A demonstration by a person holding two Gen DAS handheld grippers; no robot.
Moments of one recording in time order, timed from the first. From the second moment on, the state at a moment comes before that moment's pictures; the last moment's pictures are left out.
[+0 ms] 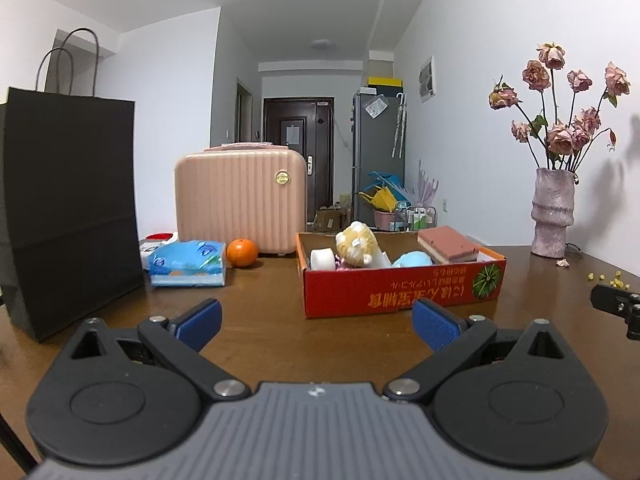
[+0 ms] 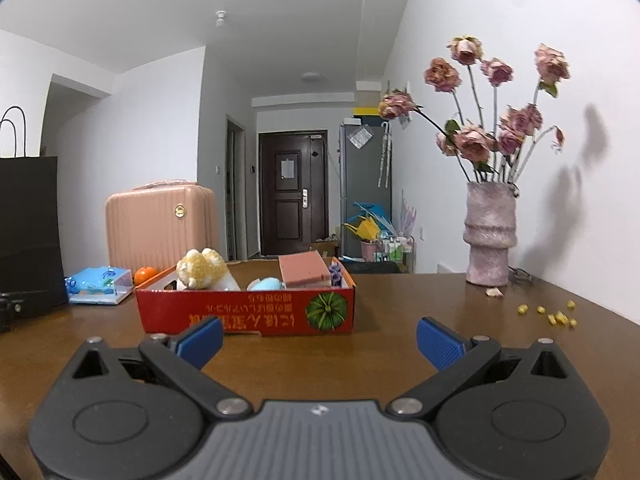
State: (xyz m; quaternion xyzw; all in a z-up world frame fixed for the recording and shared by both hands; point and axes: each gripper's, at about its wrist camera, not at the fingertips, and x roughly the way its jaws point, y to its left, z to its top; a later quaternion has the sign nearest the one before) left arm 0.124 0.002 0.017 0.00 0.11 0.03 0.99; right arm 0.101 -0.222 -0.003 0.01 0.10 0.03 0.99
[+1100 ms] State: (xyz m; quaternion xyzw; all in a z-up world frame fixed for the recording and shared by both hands) left arm 0.089 0.008 0.020 -0.01 0.10 0.04 0.99; right arm 0.067 -0.217 0.002 0.01 0.09 0.04 1.00
